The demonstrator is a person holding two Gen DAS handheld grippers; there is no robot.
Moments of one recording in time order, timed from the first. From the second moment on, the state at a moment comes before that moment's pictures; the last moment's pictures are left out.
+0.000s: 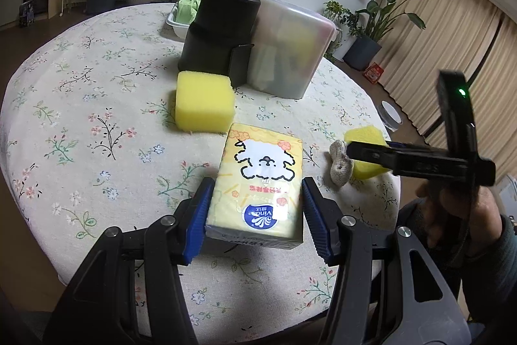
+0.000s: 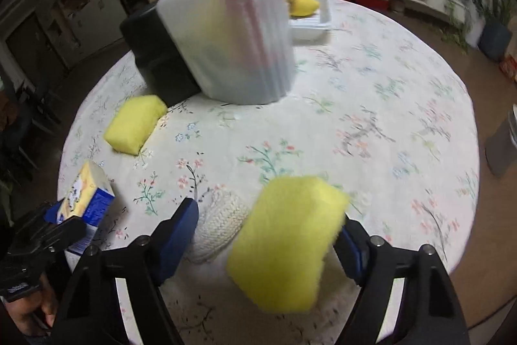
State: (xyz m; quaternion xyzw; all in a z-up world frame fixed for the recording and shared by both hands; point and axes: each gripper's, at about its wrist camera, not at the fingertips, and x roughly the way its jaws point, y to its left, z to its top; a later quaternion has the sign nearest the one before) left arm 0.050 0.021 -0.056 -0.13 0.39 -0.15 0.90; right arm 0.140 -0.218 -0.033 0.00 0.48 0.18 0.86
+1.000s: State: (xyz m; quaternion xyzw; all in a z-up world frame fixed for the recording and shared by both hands) left arm 0.051 0.020 -0.062 -0.13 0.39 -0.16 0.90; right arm 0.138 -0.256 -0.036 0.05 0.50 0.12 0.86
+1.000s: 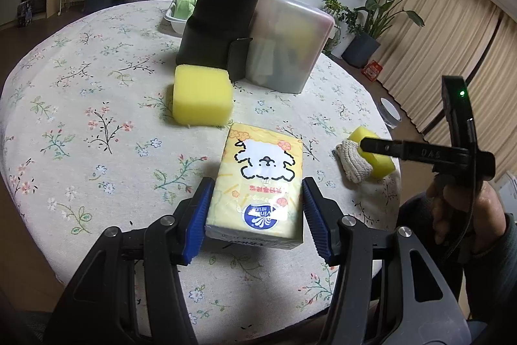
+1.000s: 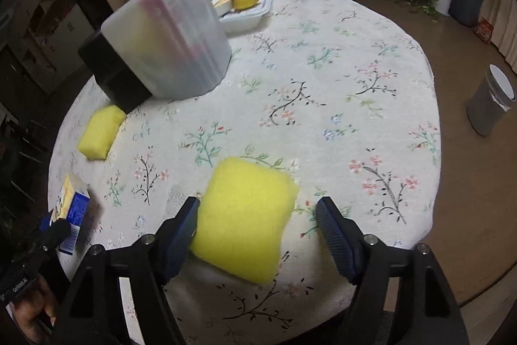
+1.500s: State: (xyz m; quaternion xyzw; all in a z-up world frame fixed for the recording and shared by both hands) left arm 0.051 0.016 -0.062 -0.12 0.39 -0.16 0.90; right arm 0.132 -0.243 -0.036 -0.01 0.50 0.13 0.86
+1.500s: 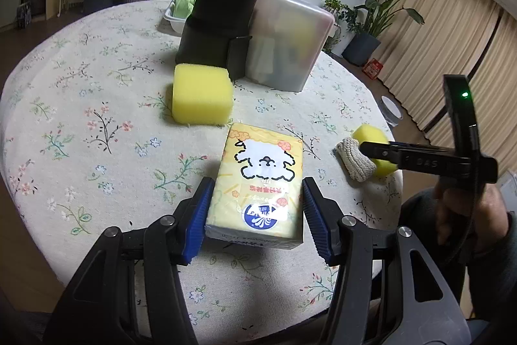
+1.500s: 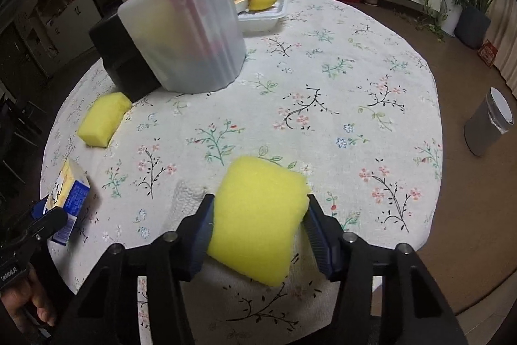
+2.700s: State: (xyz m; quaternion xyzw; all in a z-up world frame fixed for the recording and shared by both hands) left arm 0.053 0.026 -0.054 -0.14 0.38 -0.16 0.90; right arm 0.156 -0.242 0.001 0.17 0.40 0.29 0.85
